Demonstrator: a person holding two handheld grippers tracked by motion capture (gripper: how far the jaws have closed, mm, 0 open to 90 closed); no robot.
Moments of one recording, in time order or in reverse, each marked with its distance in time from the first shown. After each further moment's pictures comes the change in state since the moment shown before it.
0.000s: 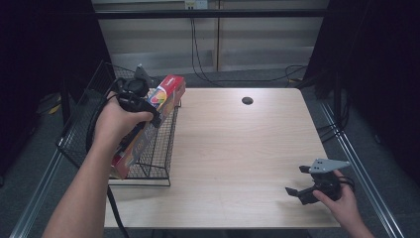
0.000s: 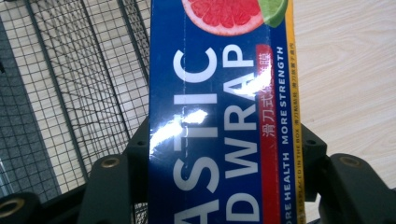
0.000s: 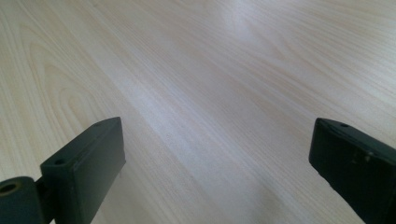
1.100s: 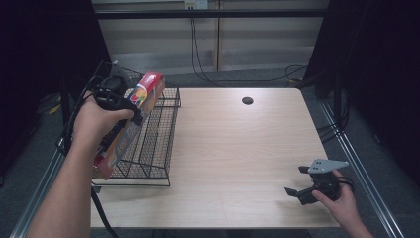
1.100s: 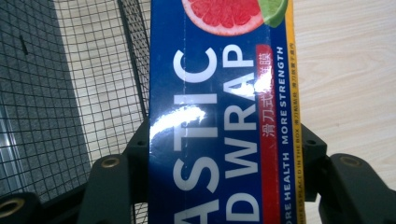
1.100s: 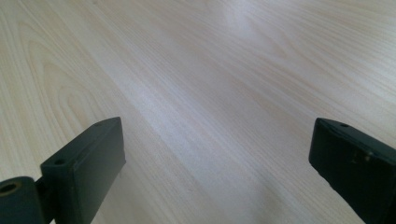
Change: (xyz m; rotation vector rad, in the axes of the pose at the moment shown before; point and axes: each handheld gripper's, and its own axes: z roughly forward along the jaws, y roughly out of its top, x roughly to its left) left arm 0.037 -0.014 -0.016 -0.012 0.043 -0.084; right arm 0.000 0.000 0.002 0.007 -0.002 -0.010
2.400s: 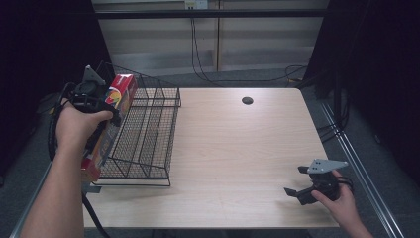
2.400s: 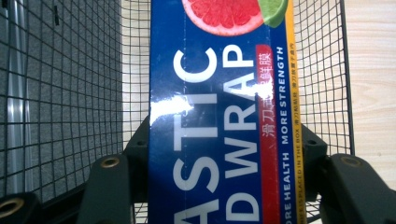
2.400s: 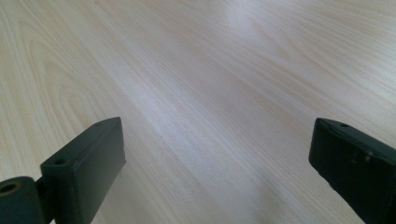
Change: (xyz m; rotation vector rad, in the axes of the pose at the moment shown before) left arm 0.053 -0.018 0.004 -0.023 0.073 -0.197; right arm 0.001 0.000 0.001 0.000 0.003 -0.002
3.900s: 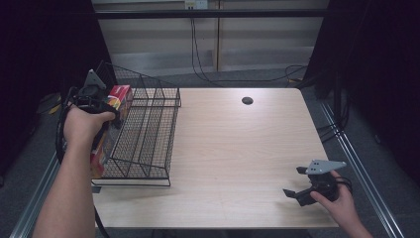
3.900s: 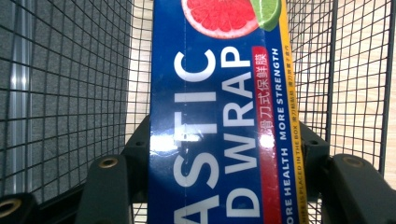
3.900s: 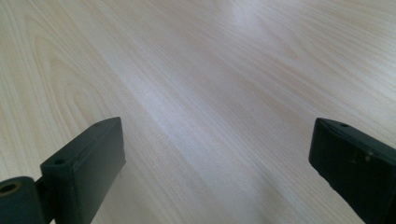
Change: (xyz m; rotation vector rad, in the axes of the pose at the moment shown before) left arm 0.004 0.006 0.023 0.056 0.043 -0.099; right arm 0.003 0.001 0.002 0.008 0.016 -0.013
